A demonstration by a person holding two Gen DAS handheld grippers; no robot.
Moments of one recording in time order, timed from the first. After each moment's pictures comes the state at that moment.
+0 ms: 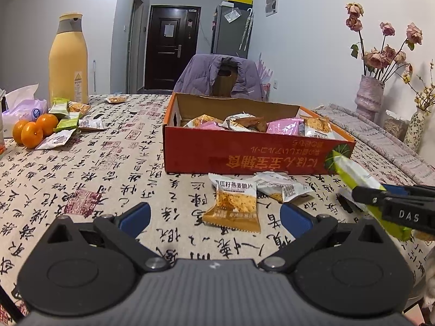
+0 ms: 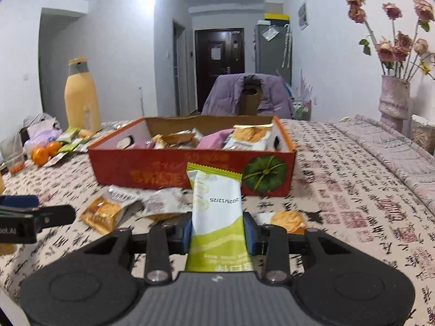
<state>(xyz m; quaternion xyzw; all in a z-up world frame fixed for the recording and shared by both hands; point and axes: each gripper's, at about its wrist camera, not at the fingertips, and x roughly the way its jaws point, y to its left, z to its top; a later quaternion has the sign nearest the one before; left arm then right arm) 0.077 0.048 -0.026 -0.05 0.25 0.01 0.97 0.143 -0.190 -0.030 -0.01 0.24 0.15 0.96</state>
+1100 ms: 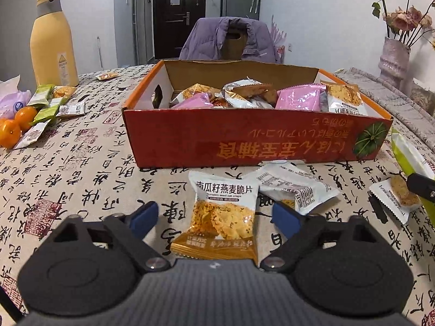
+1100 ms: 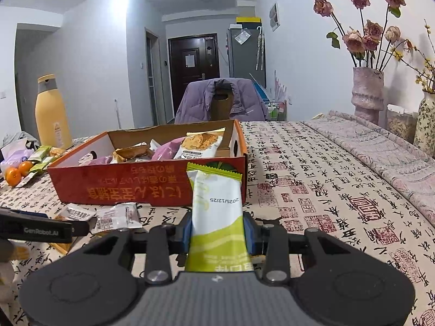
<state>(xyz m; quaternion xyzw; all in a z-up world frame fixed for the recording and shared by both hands) 0.166 0.015 -0.045 -0.02 0.33 0.04 0.94 0.167 -0.224 -0.038 0.02 0.23 0.10 0.97</state>
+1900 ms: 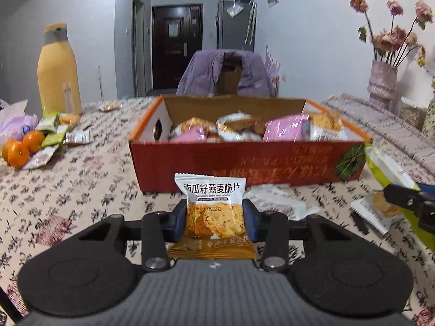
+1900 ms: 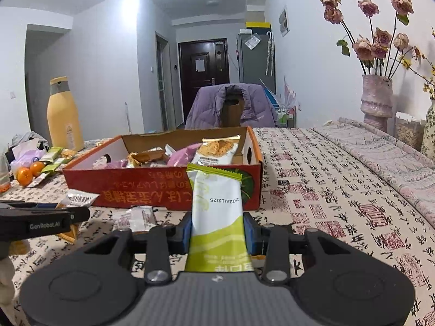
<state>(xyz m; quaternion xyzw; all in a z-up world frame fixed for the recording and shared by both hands) 0.136 0.007 -0.024 -0.01 0.25 0.04 0.97 0.157 -0.216 -0.031 0.01 0.22 0.13 0.97</state>
